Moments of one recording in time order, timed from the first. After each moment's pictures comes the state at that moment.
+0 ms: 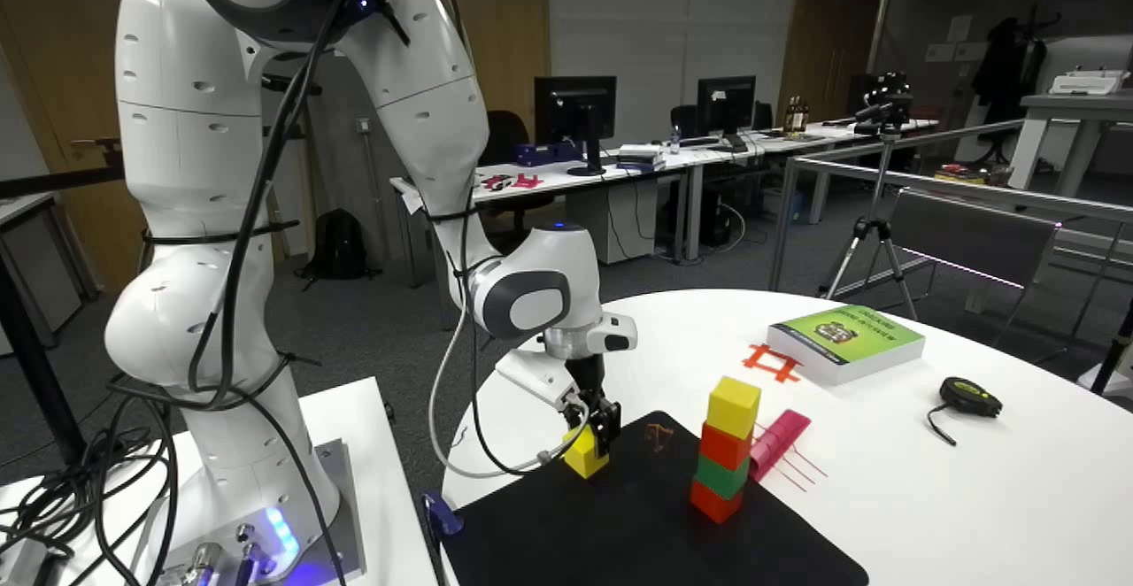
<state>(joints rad) -0.10 0.20 -0.15 -2.67 -0.34 2.95 -0.14</state>
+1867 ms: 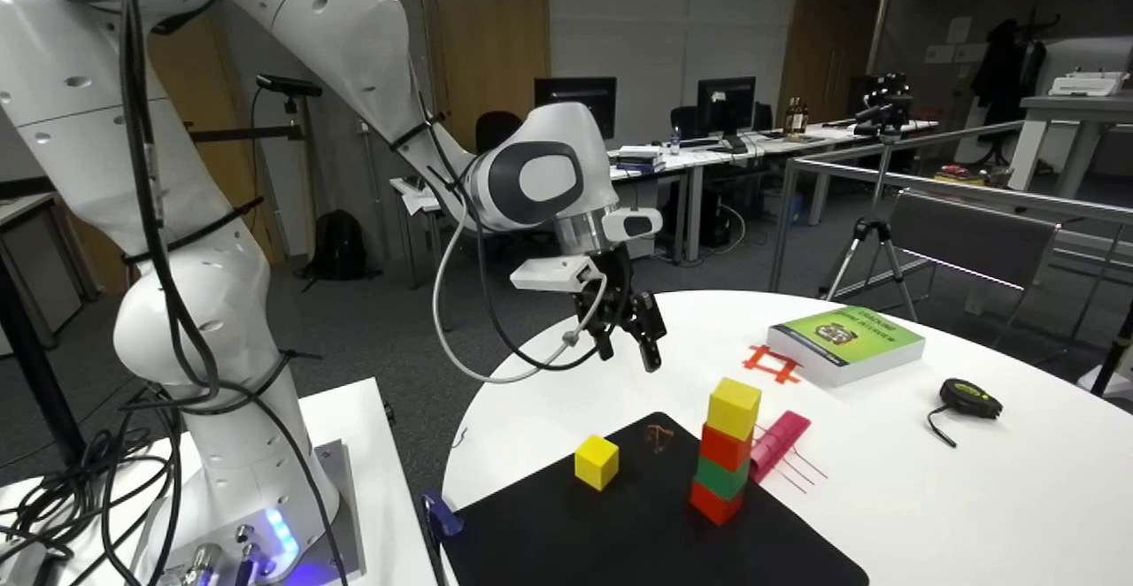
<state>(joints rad) -0.04 -0.19 -0.25 -2.59 -0.56 2.58 0.00</state>
